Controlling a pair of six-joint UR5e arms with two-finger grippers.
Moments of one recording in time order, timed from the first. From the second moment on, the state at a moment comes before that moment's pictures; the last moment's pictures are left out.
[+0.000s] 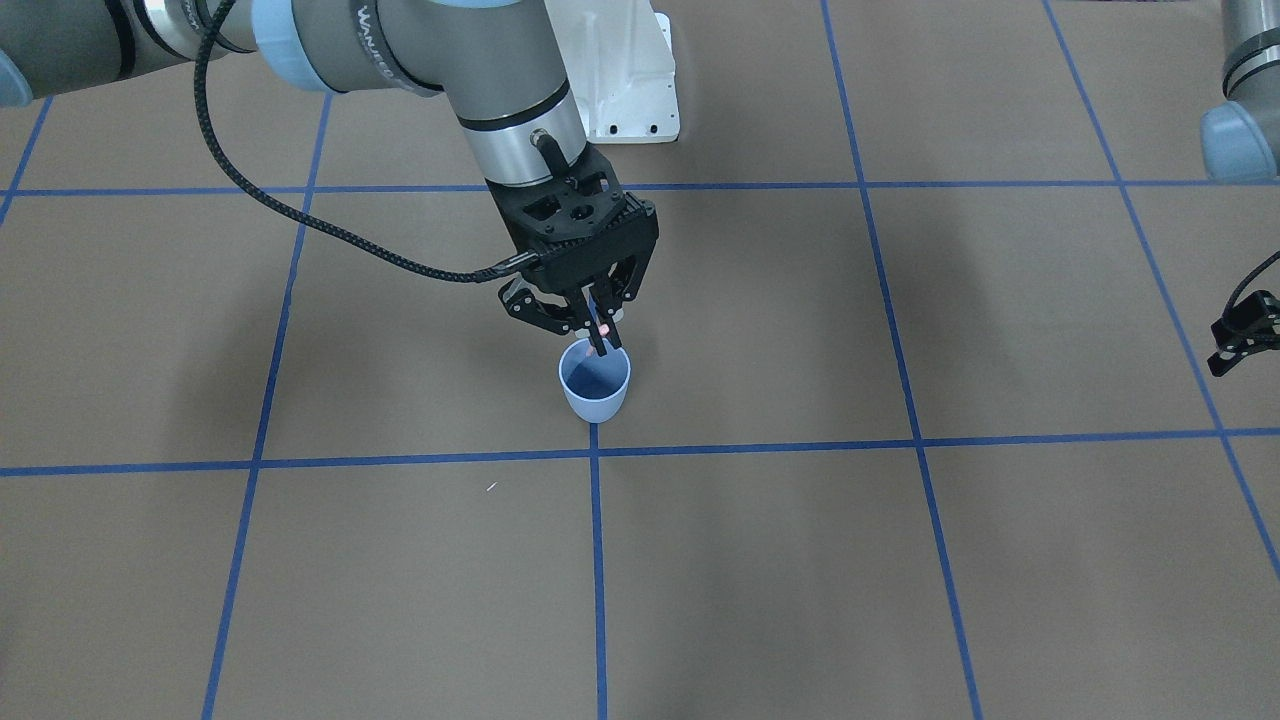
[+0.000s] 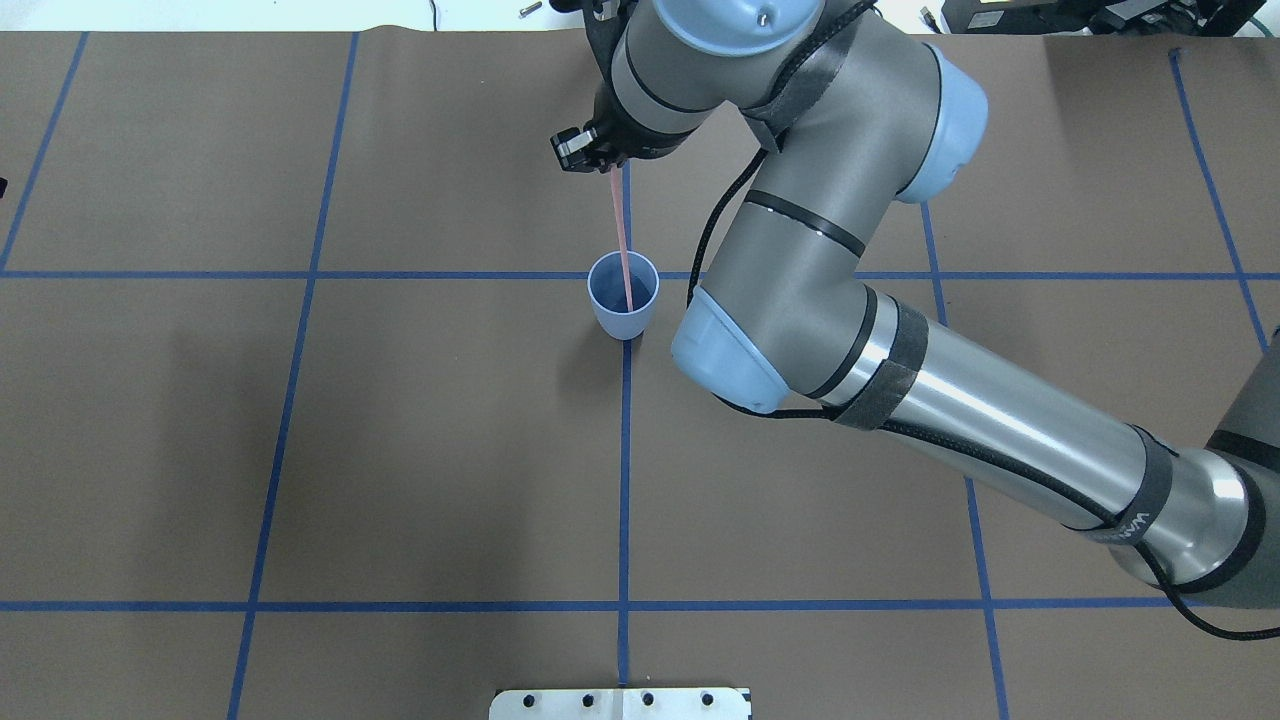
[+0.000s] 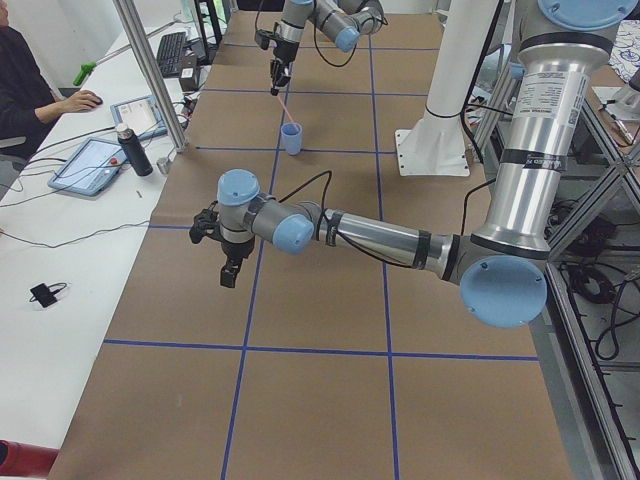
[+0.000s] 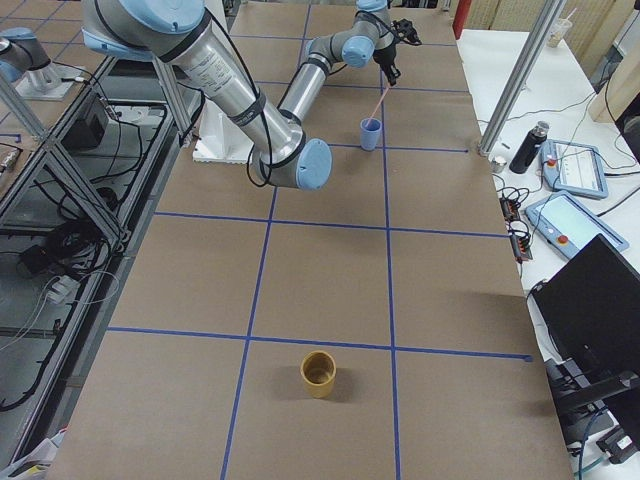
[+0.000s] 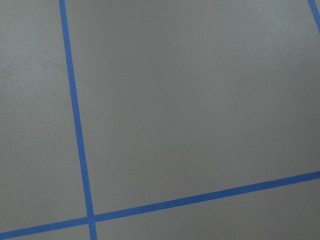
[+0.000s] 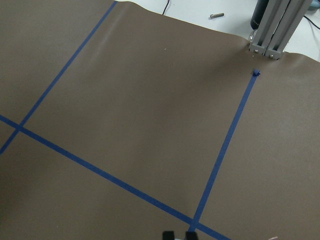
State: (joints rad) left arm -1.33 -1.73 -1.60 -1.85 -2.22 -0.28; right arm 0.70 -0.66 1.62 -1.49 1.83 0.73
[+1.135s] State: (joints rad) left arm -1.34 -1.73 -1.60 -1.85 -2.23 -0.28; right arm 0.80 -0.79 1.70 -1.47 1.91 0.73
